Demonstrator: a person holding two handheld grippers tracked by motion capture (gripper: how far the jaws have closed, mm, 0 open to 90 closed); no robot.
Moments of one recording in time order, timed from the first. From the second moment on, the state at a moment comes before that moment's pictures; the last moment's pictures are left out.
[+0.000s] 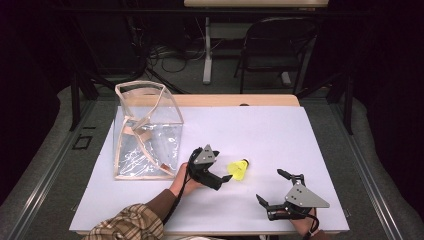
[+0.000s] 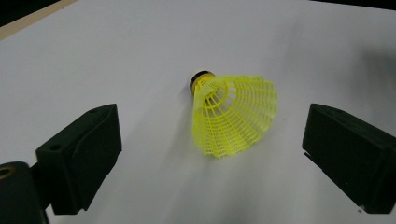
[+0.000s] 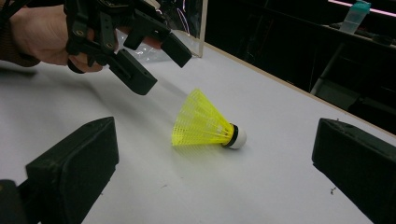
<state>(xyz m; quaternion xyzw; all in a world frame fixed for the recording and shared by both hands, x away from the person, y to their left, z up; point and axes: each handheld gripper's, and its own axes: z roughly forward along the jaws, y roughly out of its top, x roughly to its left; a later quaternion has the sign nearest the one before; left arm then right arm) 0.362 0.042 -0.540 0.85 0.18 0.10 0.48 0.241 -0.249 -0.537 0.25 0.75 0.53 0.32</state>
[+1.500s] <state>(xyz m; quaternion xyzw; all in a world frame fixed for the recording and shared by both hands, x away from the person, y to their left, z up) 0.371 0.007 -0.550 0.88 0.20 0.11 0.42 0.241 -0.248 -0.538 0.25 0.75 0.52 0.32</state>
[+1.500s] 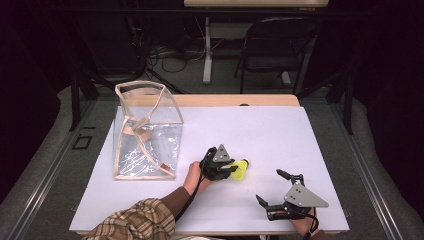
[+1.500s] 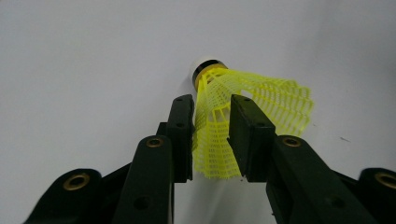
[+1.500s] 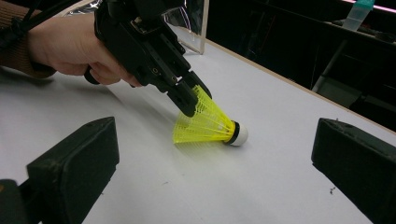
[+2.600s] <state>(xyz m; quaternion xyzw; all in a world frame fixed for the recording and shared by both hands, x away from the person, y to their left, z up) 0.371 0.008 -0.547 0.87 0.19 0.12 0.43 0.241 -0.248 -0.538 0.25 0.75 0.52 0.32</state>
